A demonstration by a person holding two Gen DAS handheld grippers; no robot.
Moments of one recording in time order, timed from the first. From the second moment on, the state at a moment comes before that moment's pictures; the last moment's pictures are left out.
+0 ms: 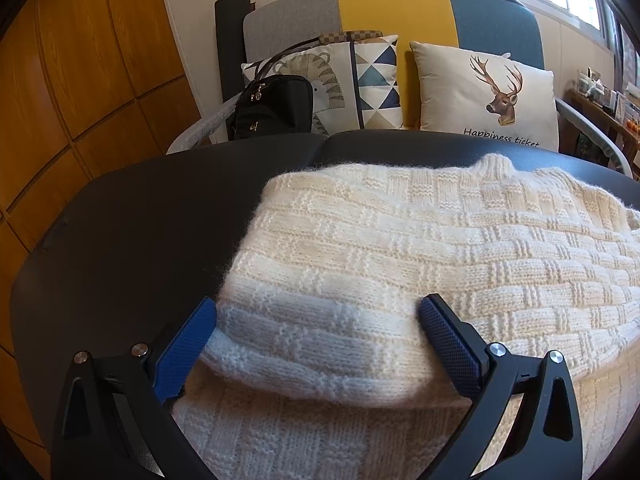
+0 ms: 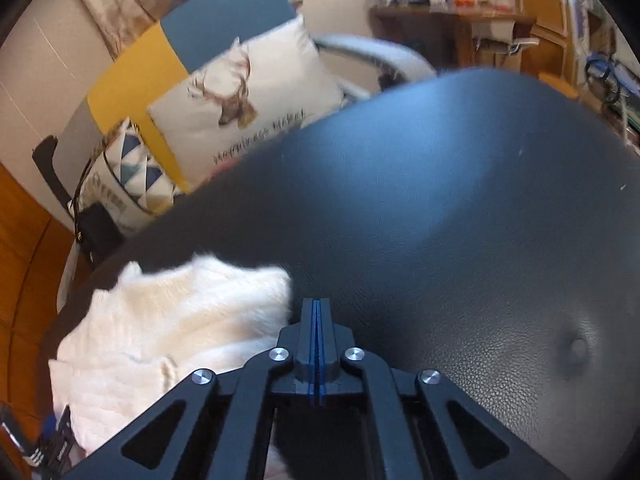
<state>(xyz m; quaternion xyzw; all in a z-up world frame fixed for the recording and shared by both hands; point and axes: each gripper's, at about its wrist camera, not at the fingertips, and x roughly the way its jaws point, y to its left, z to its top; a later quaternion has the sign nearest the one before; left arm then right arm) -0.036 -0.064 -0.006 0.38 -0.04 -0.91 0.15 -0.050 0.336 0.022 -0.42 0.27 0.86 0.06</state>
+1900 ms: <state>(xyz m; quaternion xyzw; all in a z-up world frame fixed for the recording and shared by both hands) -0.055 0.163 0.014 0.32 -0.28 -0.90 -0.10 -0.047 0.327 0.017 -0.39 0.25 0.88 -0.07</state>
